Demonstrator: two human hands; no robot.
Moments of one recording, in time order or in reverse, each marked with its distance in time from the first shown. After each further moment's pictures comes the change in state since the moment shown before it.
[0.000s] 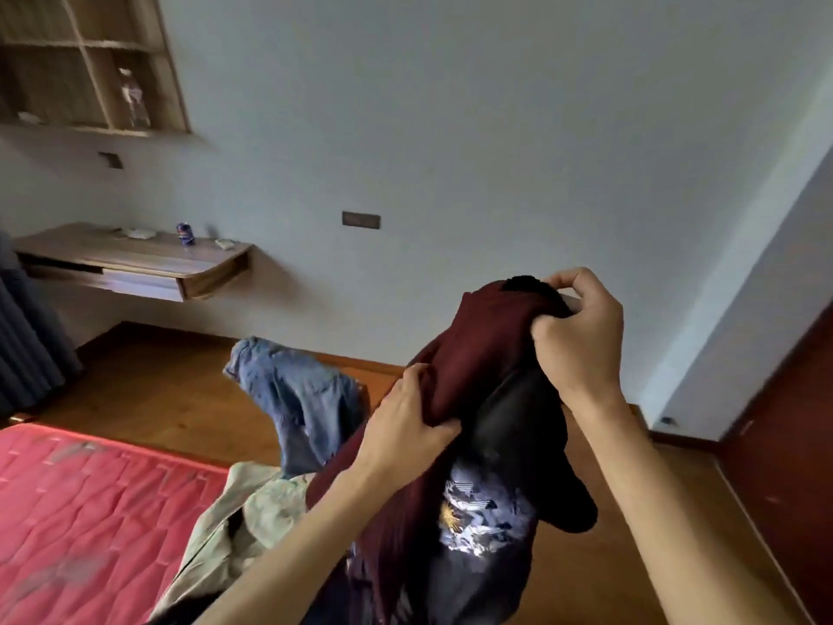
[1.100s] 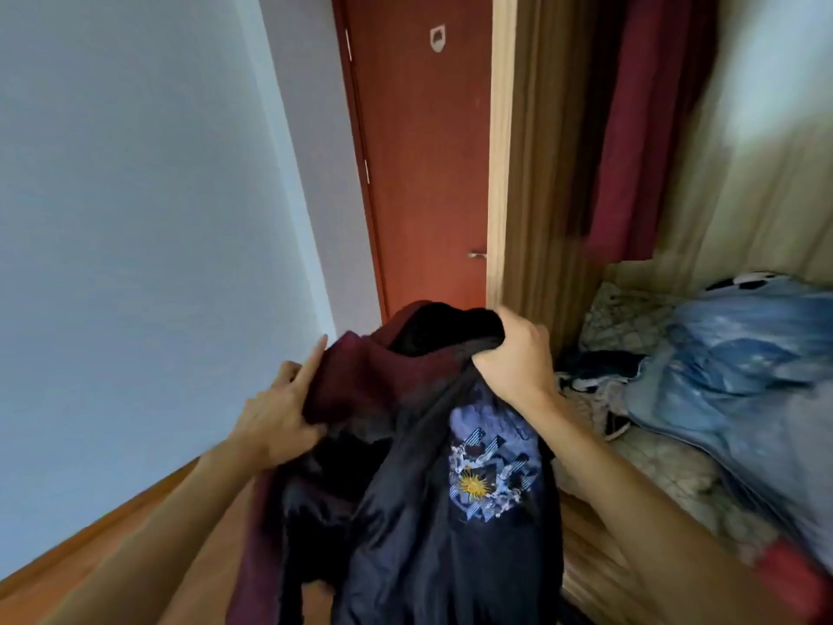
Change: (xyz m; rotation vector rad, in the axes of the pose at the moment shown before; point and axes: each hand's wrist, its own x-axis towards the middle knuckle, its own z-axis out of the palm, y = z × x) left_hand 0.017 0.300 0.236 0.337 -0.572 0.790; right_hand -0.113 0.093 -0.468 -0.929 0.647 0.141
